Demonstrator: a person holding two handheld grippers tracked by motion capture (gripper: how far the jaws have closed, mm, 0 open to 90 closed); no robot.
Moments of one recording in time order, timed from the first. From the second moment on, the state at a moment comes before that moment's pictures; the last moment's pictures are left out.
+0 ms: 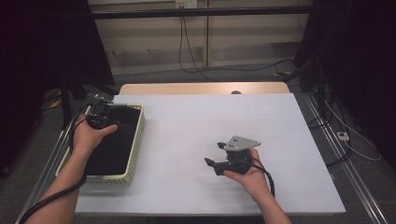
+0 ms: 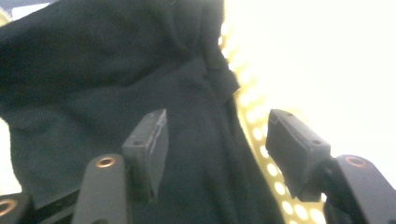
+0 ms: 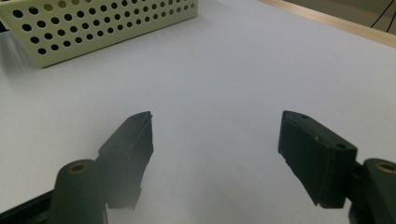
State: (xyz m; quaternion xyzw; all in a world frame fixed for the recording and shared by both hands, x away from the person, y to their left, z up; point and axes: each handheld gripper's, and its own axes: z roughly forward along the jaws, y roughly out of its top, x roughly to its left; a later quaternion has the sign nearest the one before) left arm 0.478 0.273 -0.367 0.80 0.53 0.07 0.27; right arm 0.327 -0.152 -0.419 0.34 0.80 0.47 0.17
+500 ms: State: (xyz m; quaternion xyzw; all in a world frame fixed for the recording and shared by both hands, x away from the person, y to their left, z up) left arm 0.468 0.221 -0.345 0.84 0.45 0.05 0.30; right arm 0.325 -0.168 -0.419 0.35 0.79 0.47 0.17
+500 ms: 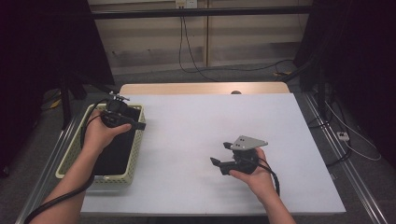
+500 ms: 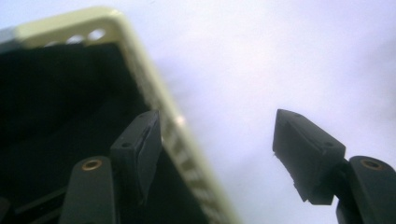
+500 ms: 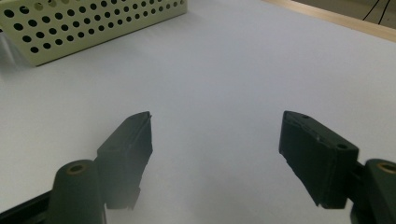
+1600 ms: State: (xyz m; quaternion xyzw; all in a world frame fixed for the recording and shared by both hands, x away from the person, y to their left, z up) left arm 0.429 0.161 -0.340 0.87 0.37 0.04 0.34; right arm 0.298 -0.232 -0.424 0.39 0.79 0.45 0.16
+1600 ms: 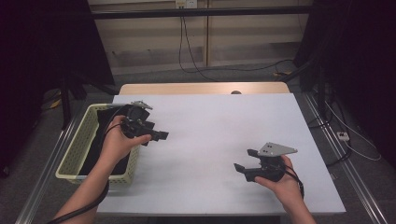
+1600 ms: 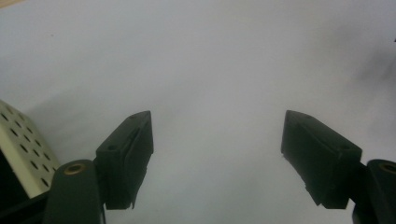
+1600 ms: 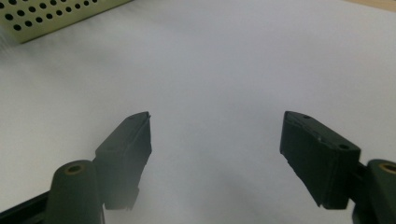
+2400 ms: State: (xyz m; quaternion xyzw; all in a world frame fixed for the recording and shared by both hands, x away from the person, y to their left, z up) left arm 0.390 0.152 -0.371 0.87 0.34 0.00 0.36; right arm 0.284 -0.250 -0.428 0.41 0.78 0.44 0.16
